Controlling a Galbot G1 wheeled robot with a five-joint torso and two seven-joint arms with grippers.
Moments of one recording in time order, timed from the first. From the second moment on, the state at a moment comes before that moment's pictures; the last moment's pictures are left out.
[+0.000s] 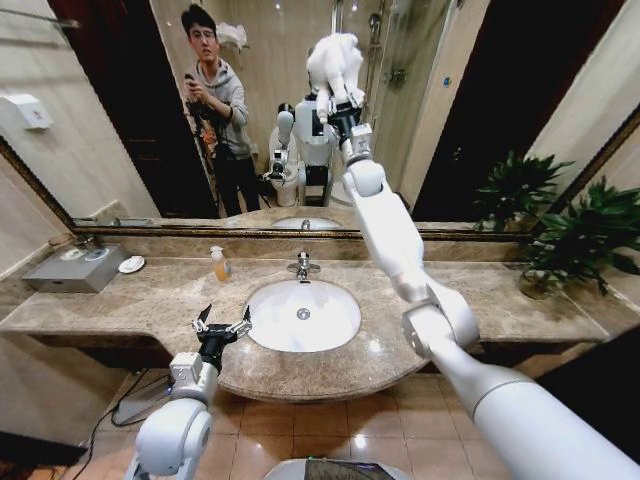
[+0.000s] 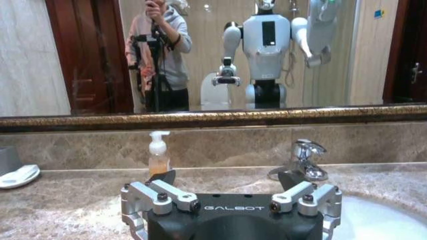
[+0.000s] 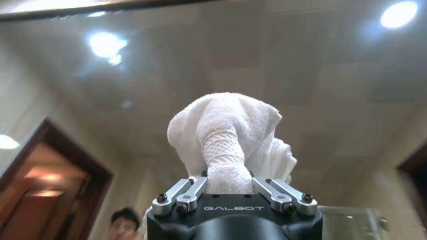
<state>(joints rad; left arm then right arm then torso) 1.68 -1.40 -0.62 -2.34 -0.15 0.32 -0.09 0.00 1.60 0.23 1.12 0.10 0.19 0.11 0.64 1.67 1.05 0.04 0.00</state>
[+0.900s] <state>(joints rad) 1.68 -1.40 -0.62 -2.34 -0.15 0.32 -0.09 -0.07 1.54 0.27 1.27 0.18 0.17 0.11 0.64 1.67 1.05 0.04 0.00</state>
